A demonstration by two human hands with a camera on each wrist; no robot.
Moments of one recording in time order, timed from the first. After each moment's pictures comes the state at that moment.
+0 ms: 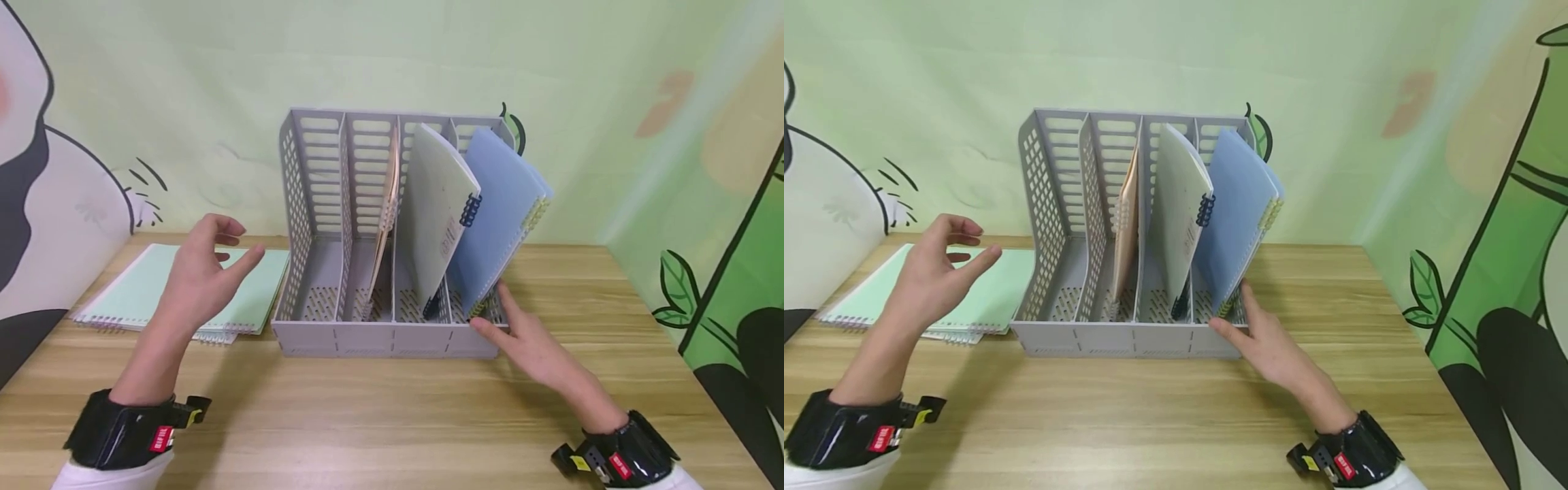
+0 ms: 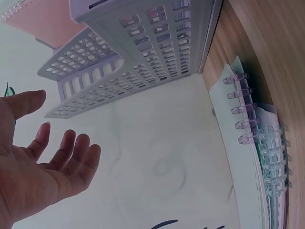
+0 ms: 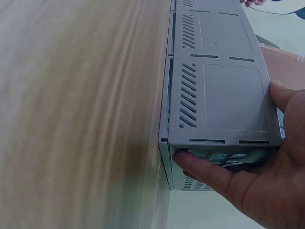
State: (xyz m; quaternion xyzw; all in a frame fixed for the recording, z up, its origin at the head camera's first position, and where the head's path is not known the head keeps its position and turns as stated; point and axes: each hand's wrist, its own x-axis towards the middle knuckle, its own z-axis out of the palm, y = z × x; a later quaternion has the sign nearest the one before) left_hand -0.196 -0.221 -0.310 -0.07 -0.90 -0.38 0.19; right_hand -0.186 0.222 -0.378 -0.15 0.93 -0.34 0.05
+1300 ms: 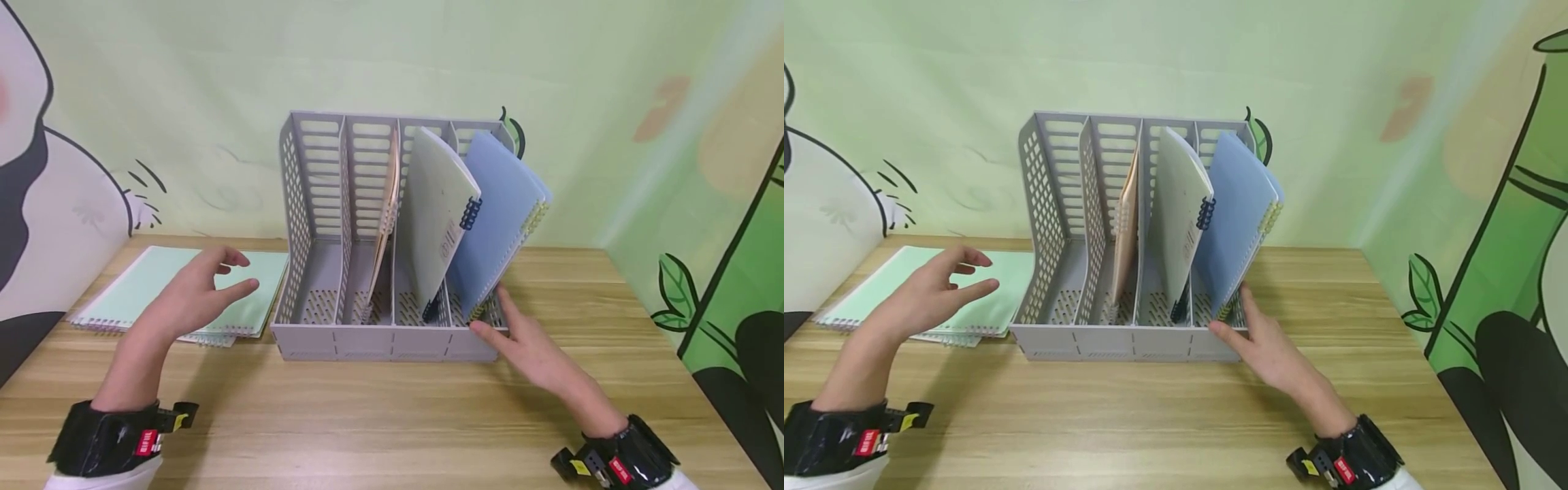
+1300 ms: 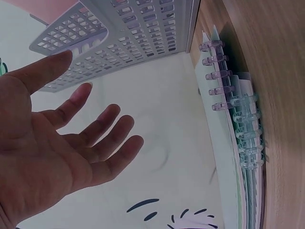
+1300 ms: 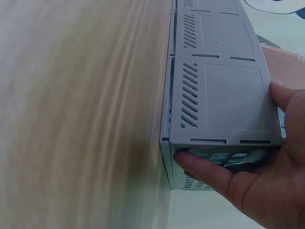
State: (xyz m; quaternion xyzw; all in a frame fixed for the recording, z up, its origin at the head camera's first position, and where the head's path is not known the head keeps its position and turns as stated) left_hand -0.198 -0.254 -0.324 -0.09 -0.94 -0.32 0.01; right_hand -0.186 0.221 -0.379 -0.15 0.93 -0.34 0.04
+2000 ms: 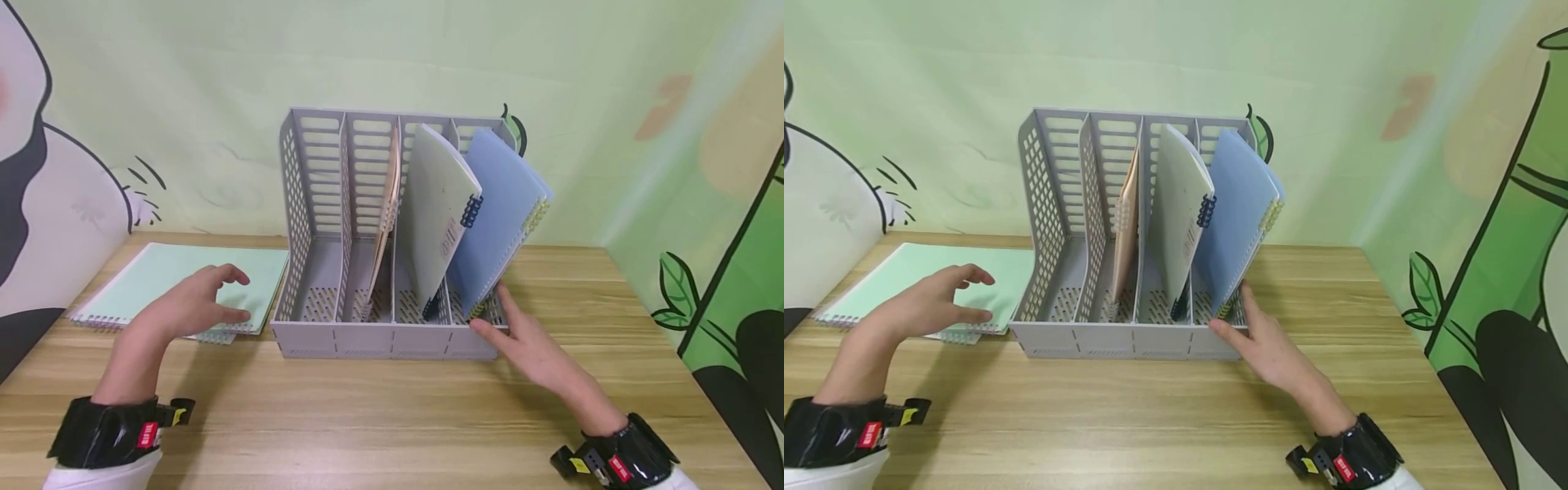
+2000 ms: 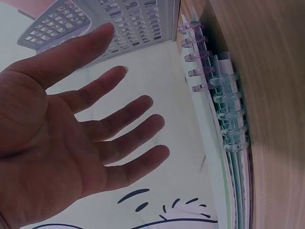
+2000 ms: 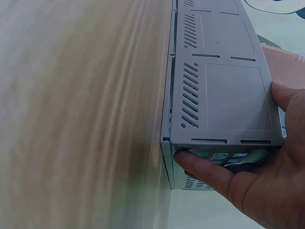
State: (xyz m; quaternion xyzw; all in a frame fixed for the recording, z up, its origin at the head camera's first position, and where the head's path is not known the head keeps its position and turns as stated) left_hand -0.203 -0.266 -0.339 -0.12 -0.96 -0.25 -0.08; right_hand -0.186 0.222 -0.381 -0.15 0.92 -0.35 0.05
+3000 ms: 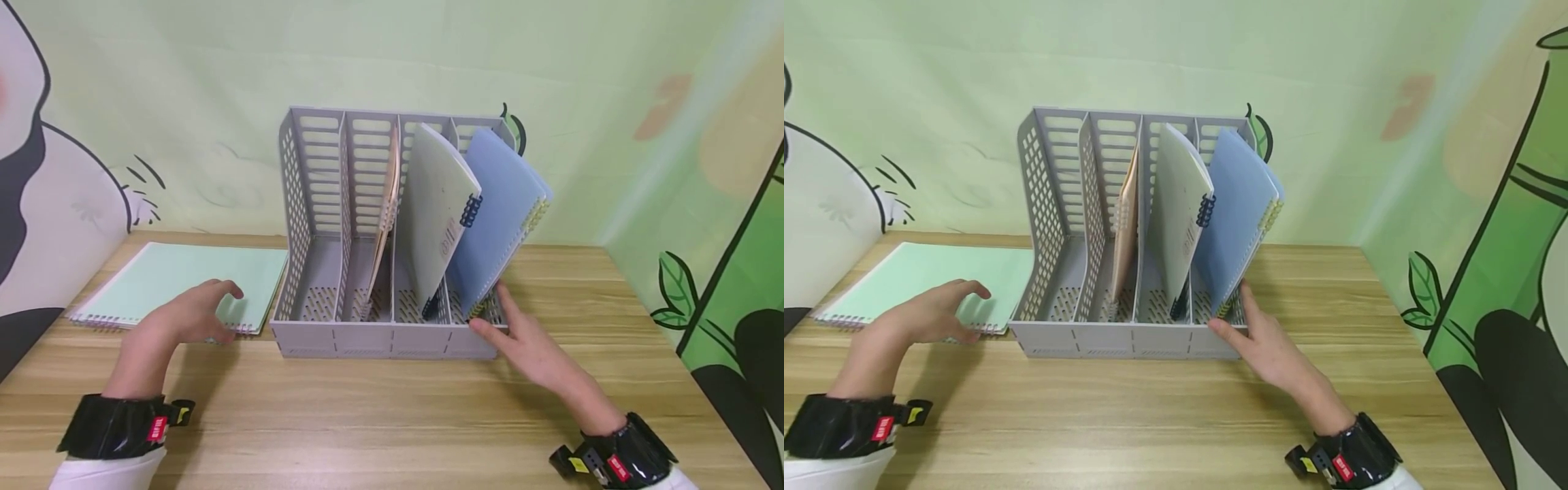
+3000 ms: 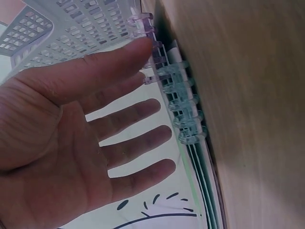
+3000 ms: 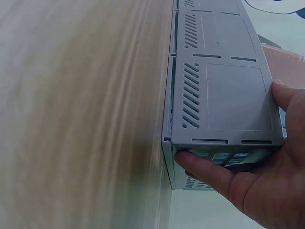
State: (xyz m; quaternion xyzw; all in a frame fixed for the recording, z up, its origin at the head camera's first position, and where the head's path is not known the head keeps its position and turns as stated) left_hand -0.207 -0.272 -0.358 -0.11 -0.97 -0.20 -0.13; right_hand -0.186 0.221 -0.380 -0.15 0.93 -0.34 0.04
